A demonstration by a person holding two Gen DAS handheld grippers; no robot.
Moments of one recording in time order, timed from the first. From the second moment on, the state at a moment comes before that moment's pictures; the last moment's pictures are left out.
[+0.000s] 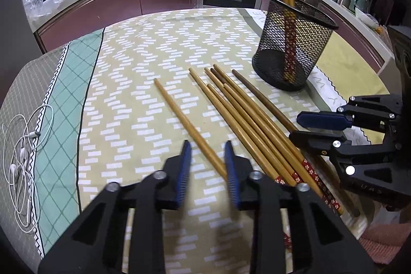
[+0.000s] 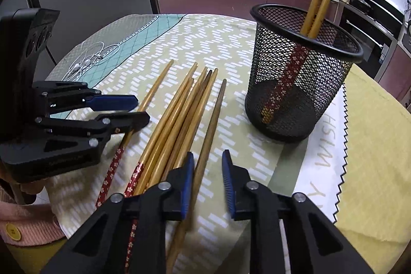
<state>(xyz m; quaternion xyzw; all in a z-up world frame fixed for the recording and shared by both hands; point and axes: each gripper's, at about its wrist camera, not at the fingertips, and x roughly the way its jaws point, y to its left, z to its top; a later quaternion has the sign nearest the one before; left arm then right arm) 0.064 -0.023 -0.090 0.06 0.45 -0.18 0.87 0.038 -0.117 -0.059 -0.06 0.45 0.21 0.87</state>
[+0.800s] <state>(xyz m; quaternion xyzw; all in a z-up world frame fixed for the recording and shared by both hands) 0.068 -0.029 -0.092 0.07 0.45 -0.18 0.87 0.039 -0.132 -0.055 -0.05 0.45 0.20 0.87</state>
